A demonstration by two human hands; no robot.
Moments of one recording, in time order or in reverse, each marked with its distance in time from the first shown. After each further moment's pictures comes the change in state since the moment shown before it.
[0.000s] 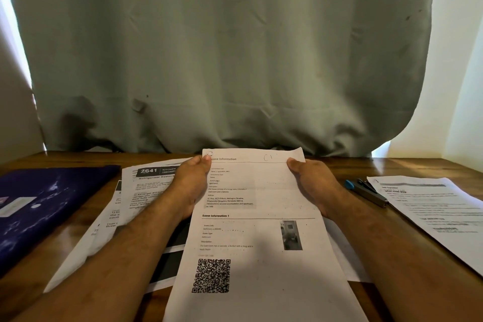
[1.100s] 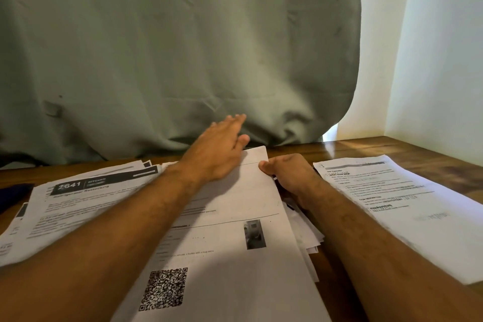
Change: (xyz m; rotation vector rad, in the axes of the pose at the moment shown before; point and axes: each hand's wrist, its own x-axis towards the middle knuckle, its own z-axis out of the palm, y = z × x) left_hand 0.016 0.024 0.146 1.207 -0.268 0.915; right_hand 0.014 0.023 -0.069 -0.219 0.016 -0.131
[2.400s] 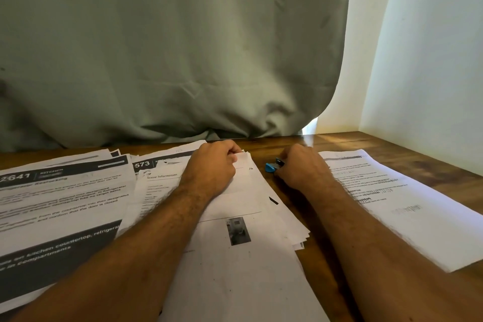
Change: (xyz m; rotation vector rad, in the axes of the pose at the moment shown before) left_hand 0.009 0.006 0.076 -0.223 0.021 -0.306; right_hand 0.037 0.040 -0.036 -0.846 0.239 -0.016
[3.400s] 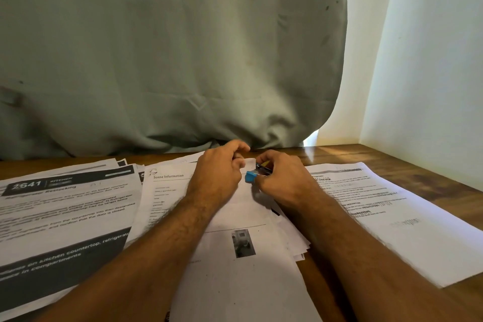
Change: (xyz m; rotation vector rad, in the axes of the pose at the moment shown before) left_hand -0.016 0.015 -0.011 -0.209 0.169 0.075; right_hand -0.020 -0.026 -0.002 0.359 0.008 -0.244
